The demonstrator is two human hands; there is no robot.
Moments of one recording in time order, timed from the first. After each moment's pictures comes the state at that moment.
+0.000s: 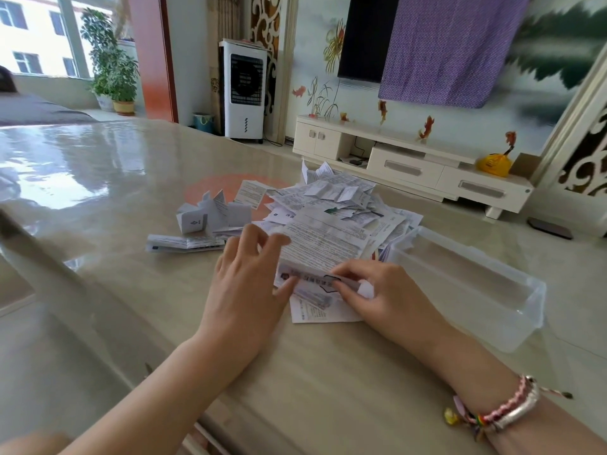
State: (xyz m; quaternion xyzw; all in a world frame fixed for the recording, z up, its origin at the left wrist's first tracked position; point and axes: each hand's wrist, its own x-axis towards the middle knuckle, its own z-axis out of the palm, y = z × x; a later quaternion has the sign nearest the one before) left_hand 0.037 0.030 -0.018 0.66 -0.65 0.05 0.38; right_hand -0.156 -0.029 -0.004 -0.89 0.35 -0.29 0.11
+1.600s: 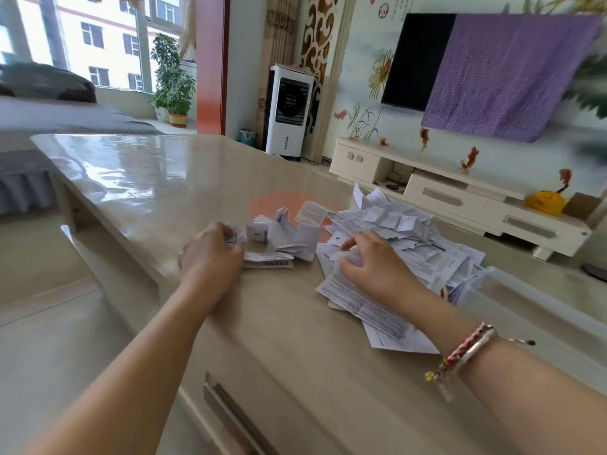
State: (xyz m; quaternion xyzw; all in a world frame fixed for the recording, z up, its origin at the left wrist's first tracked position) left_hand 0.185 -0.003 -0.018 0.83 -0.39 -0.07 0.40; right_hand -0.040 -0.080 0.015 -0.86 0.46 -0.19 0.08
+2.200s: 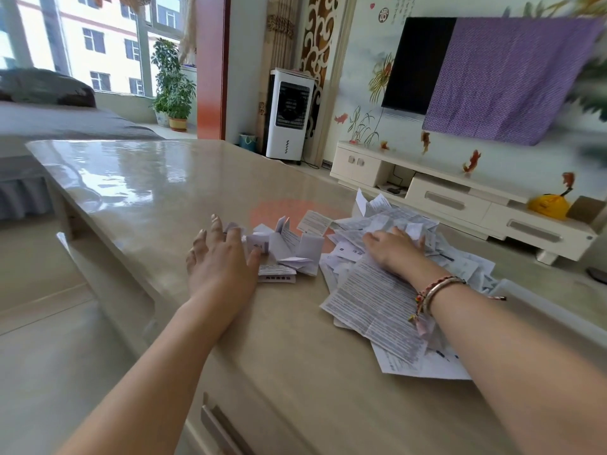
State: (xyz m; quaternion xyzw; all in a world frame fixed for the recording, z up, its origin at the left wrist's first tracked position) left_hand 0.172 -0.017 -0.019 0.84 -0.45 -0.01 0.30; right_hand -0.037 -0.191 0.014 -0.77 0.63 -0.01 0.02
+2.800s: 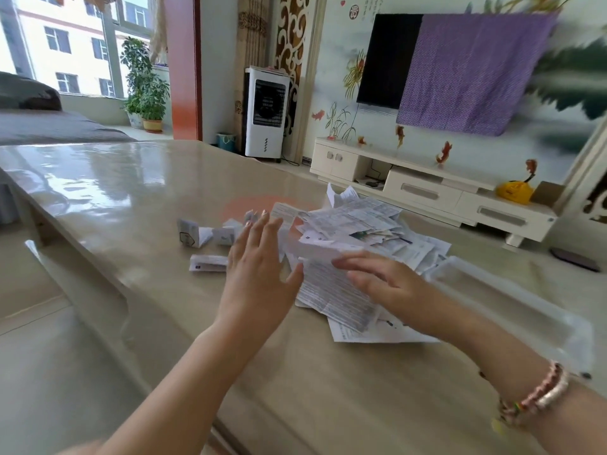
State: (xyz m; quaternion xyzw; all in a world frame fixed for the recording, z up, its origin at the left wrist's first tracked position) left_hand 0.080 0.013 -0.005 0.67 -0.59 -0.01 0.45; right_hand -0.118 -0.050 0.029 -0.88 0.34 -0.20 0.27
